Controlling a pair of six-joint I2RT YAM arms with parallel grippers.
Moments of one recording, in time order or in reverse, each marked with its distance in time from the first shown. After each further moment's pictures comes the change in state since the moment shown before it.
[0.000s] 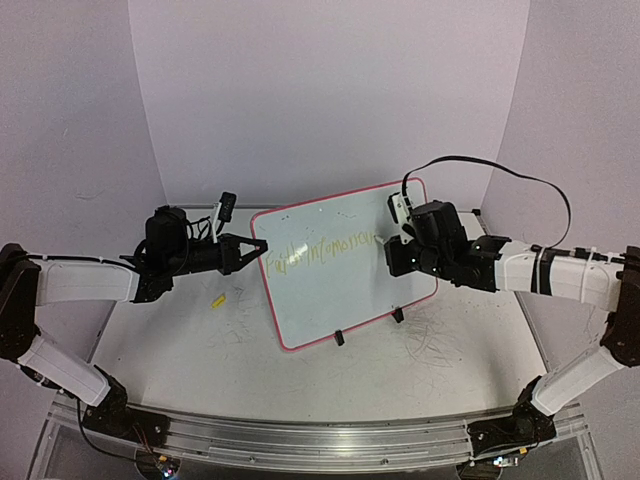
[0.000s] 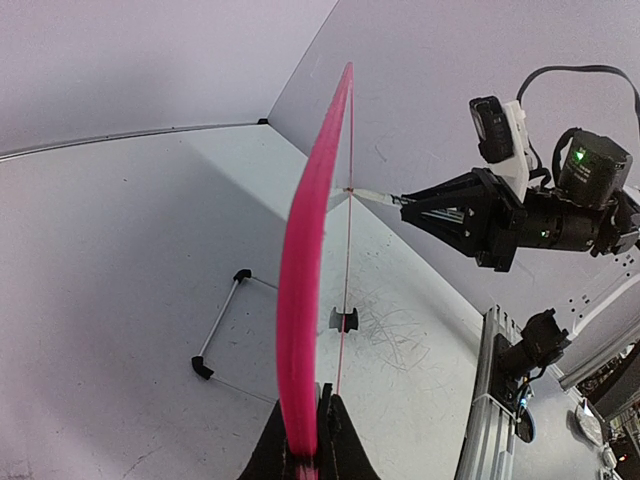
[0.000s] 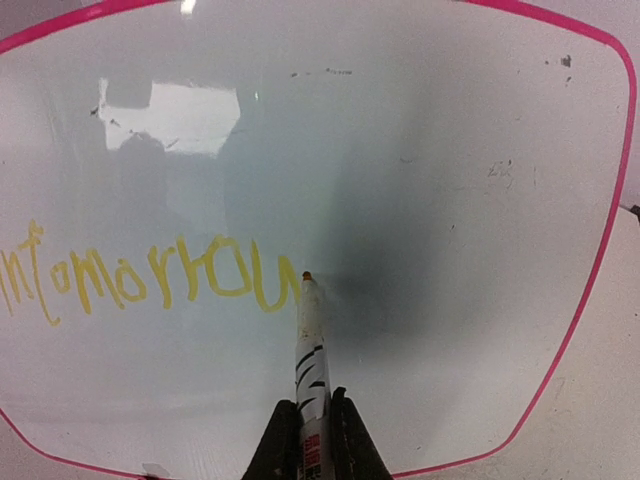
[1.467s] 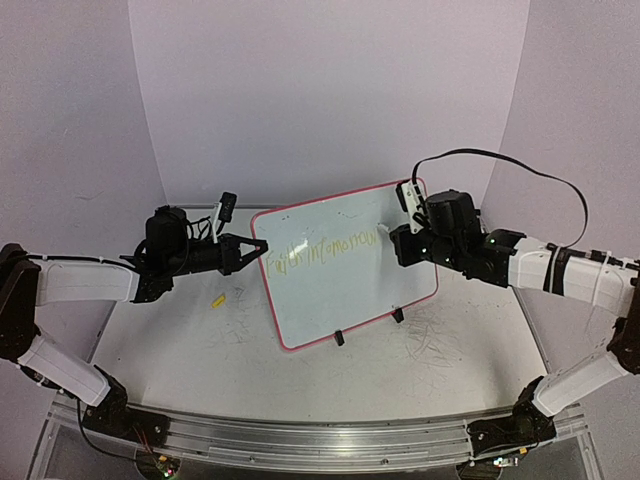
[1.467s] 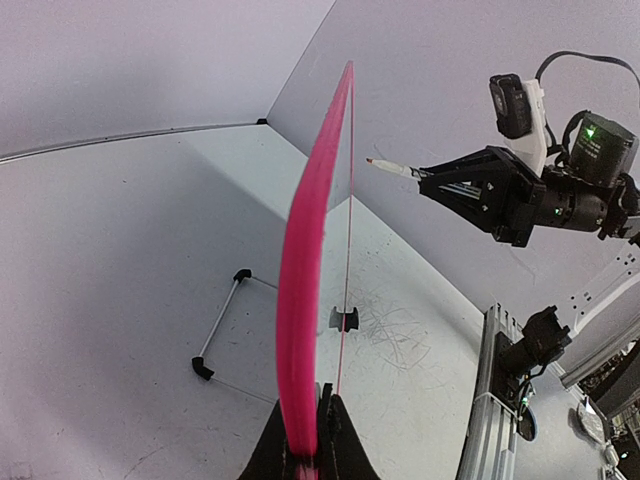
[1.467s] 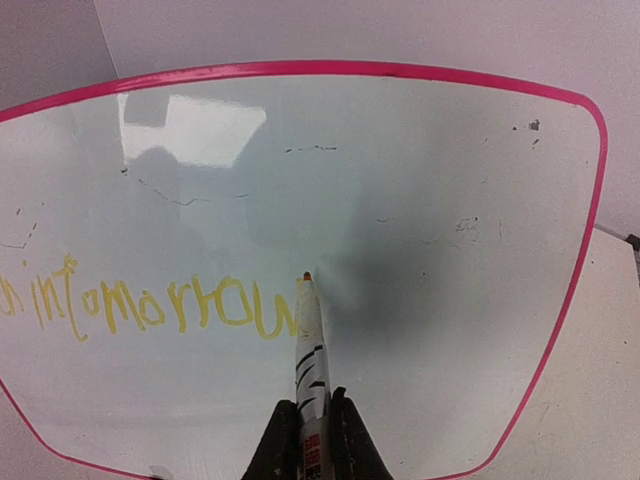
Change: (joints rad) left arm -0.002 0.000 0.000 0.000 0.001 0.008; right arm -0.034 -0.064 0.010 0.000 -0.056 -0.054
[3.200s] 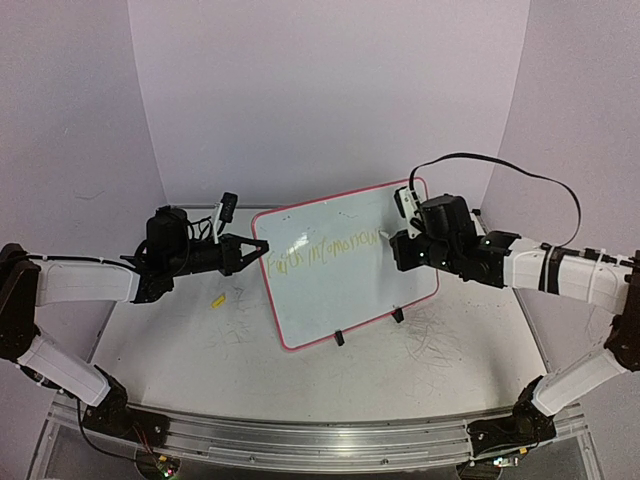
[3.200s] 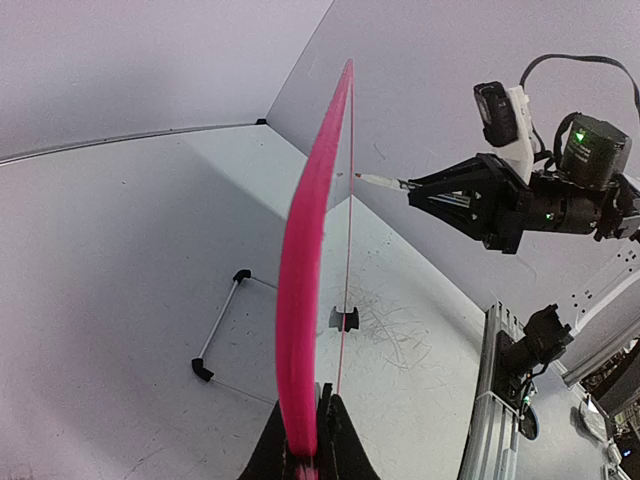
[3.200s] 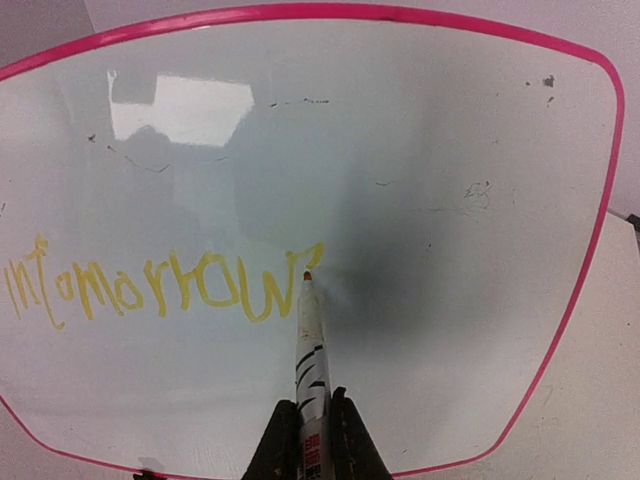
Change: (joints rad) left arm -0.007 0.000 0.000 0.000 -0.008 0.007; right arm -0.005 0.023 -0.006 -0.021 0.008 0.023
